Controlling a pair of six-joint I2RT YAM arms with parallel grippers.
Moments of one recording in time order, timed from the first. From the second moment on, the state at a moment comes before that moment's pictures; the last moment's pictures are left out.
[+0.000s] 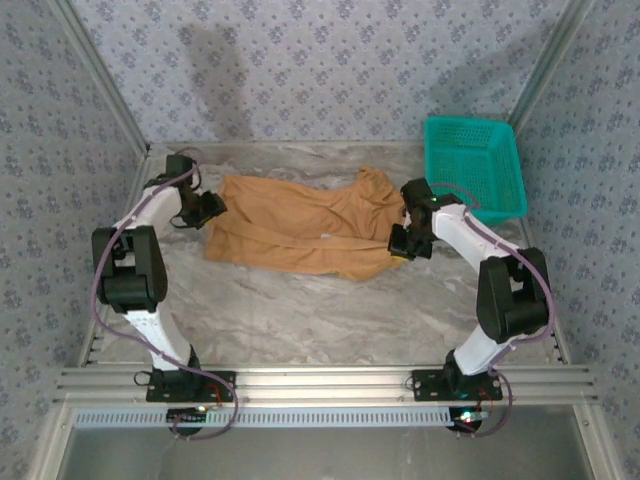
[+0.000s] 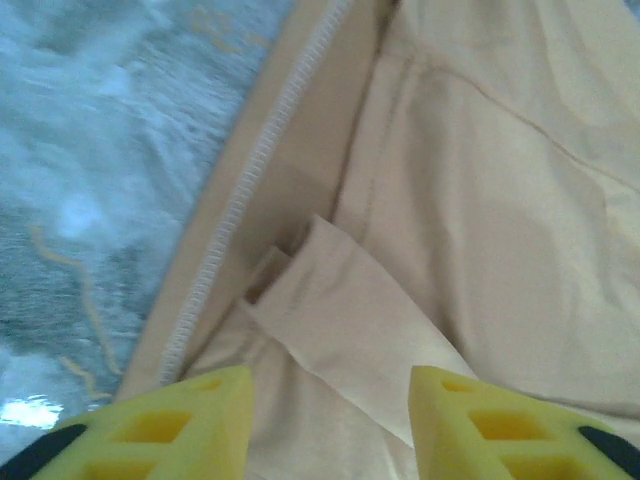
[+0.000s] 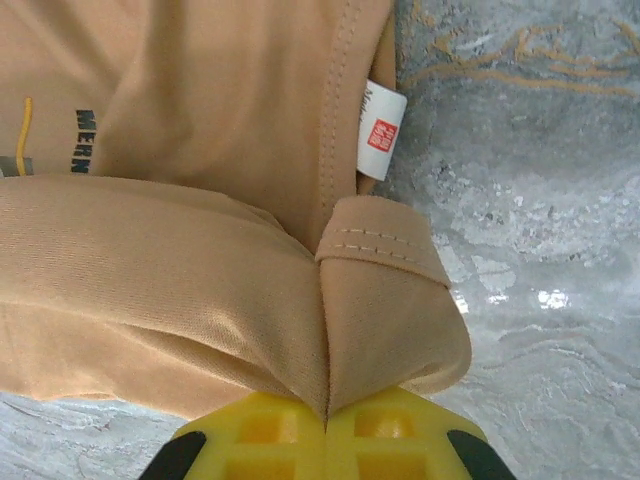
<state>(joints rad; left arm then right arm) 0.04 1.81 1.33 -0.66 0.21 -0.49 0.27 1.63 1.15 -0.89 -0.17 0.48</state>
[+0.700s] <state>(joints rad) 0.04 1.81 1.20 -0.63 0.16 -0.48 0.27 1.63 1.16 -0.89 -0.17 0.46</state>
